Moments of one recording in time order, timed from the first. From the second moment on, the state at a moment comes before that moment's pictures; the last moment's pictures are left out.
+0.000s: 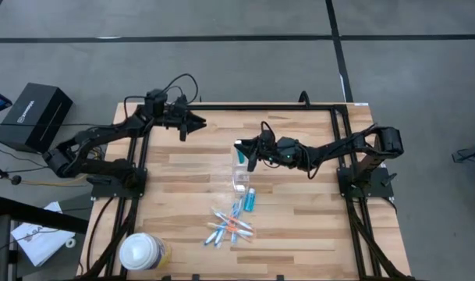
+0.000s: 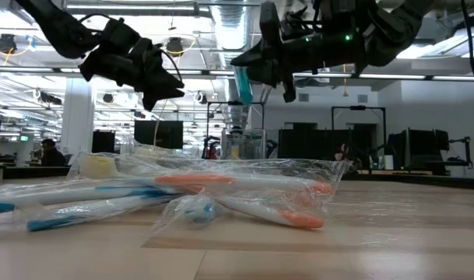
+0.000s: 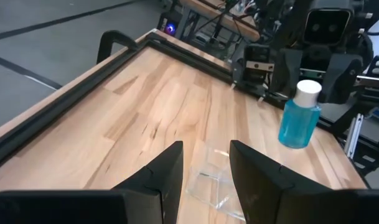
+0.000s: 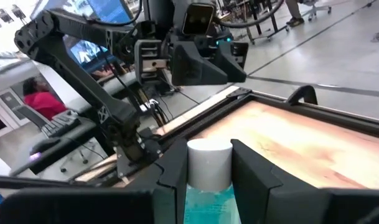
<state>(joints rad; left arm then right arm) 0.86 1.21 0.57 0.28 0.73 -0.13 -0.05 1.66 0.75 0.87 0.30 0.45</state>
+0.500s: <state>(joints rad) 0.75 1.21 0.54 0.55 0.68 -0.16 -0.05 1.66 0.65 0.97 0.30 0.37</state>
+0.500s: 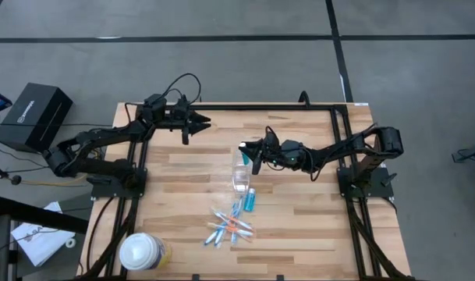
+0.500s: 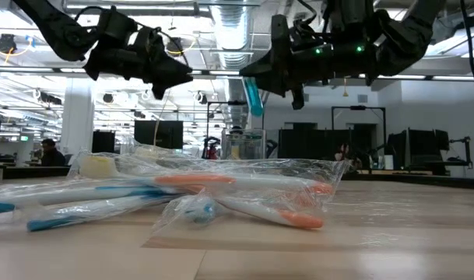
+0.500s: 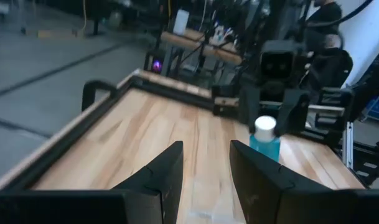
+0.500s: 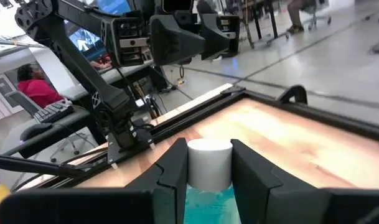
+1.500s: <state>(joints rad) 0.65 1.21 0.36 0.82 0.54 -0.09 -0.05 1.97 0.65 1.47 0.26 0.24</state>
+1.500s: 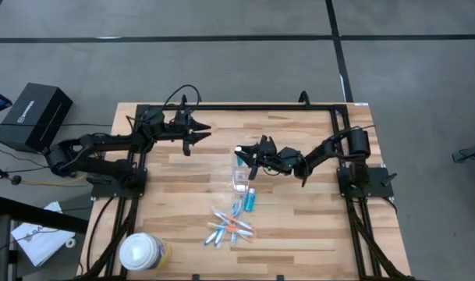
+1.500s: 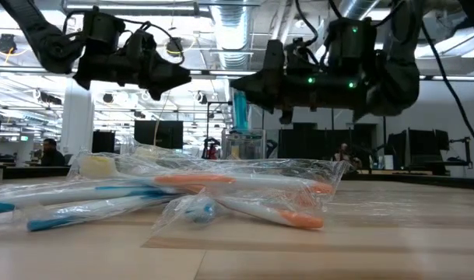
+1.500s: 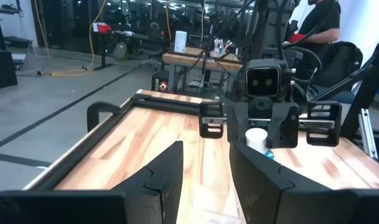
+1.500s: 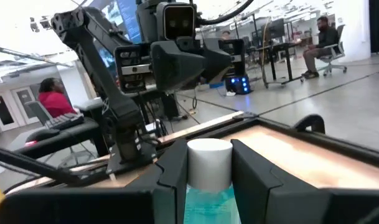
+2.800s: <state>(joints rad) 0.65 1.21 0.28 0.88 0.54 -0.06 -0.05 2.00 0.61 1.35 0.32 0.26</state>
